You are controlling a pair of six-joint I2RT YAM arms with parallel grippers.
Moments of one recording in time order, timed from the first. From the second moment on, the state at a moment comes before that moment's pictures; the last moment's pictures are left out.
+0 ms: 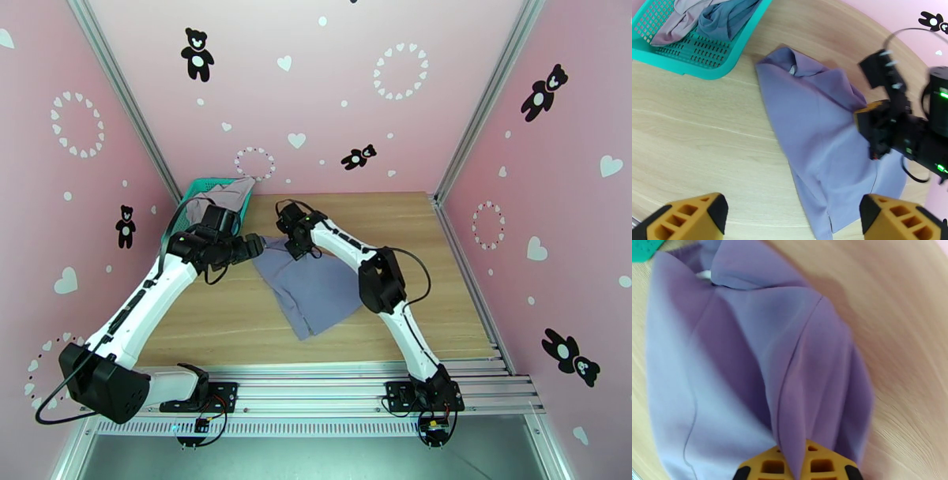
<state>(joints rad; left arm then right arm) -0.34 1.33 1.31 -0.95 -0.01 -0.65 0.72 2.32 2.12 -0.95 0.10 -0.04</state>
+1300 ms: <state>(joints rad) -0.46 2.16 1.94 -0.83 0.17 -0.53 0.73 1.18 0.86 -0.44 -0.17 0.04</state>
